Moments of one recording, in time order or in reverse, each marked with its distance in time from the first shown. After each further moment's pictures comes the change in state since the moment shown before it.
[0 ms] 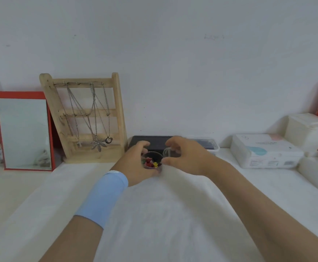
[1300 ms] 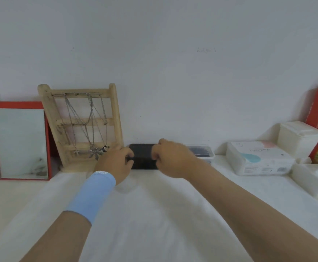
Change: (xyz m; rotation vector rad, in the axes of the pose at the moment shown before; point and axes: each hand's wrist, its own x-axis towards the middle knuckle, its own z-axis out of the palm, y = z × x) left_hand 0.018 -0.022 -0.032 0.497 0.217 0.047; right_hand 0.016 -0.042 0.000 -0.508 -0.005 -0.191
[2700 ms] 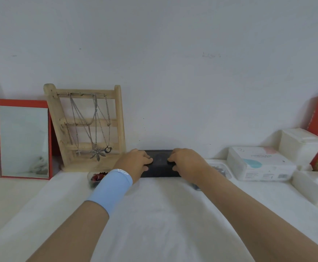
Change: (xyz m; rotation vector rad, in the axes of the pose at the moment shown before) left_hand 0.024 0.031 0.012 0.280 -0.310 0.290; right_hand 0.017 0.046 0.024 -0.186 -0.252 0.049
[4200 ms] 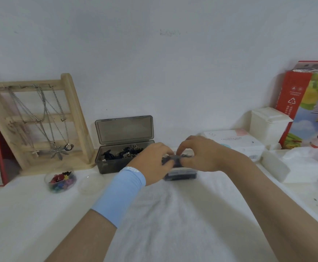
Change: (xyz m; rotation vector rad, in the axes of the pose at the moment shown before) left_hand 0.027 0.136 -0.006 -0.520 0.181 0.155; right_hand -0.103 0.097 0.000 0.409 0.069 0.161
